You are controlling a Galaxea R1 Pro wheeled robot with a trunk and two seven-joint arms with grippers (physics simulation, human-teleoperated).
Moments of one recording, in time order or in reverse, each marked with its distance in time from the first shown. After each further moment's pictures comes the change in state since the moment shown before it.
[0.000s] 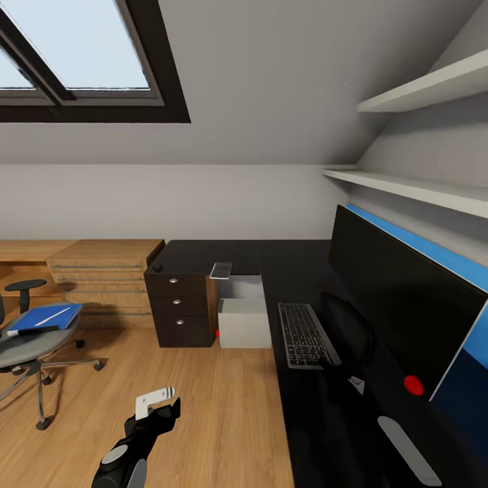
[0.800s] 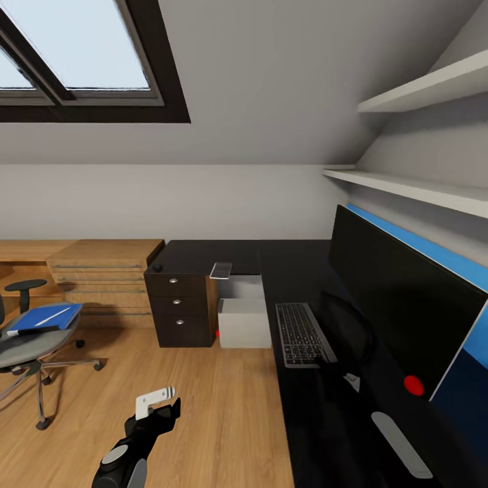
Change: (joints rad) left arm 0.000 0.000 -0.001 0.000 0.000 0.000 0.000; right arm -0.025 0.018 0.002 0.026 0.052 0.001 0.000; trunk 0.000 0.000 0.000
